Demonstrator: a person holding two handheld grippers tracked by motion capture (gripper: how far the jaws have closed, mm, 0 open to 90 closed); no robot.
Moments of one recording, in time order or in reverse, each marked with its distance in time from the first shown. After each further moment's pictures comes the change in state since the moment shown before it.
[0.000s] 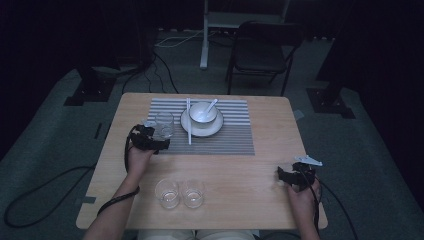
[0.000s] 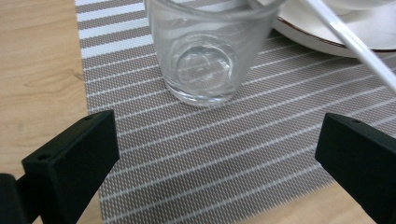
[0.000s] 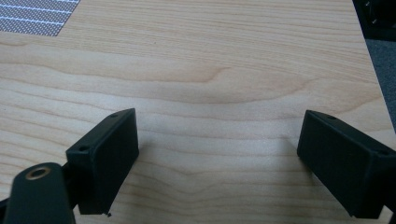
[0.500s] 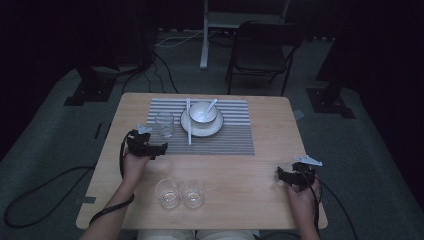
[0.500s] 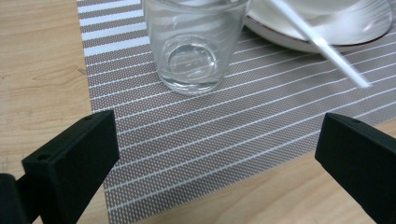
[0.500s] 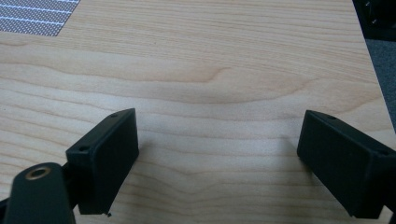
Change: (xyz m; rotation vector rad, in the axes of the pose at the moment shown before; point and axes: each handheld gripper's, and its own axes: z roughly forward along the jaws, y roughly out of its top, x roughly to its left) left arm -0.002 -0.016 -0.026 -0.061 -0.019 0.008; right arm 0.000 0.000 0.000 0.000 0.000 0.000
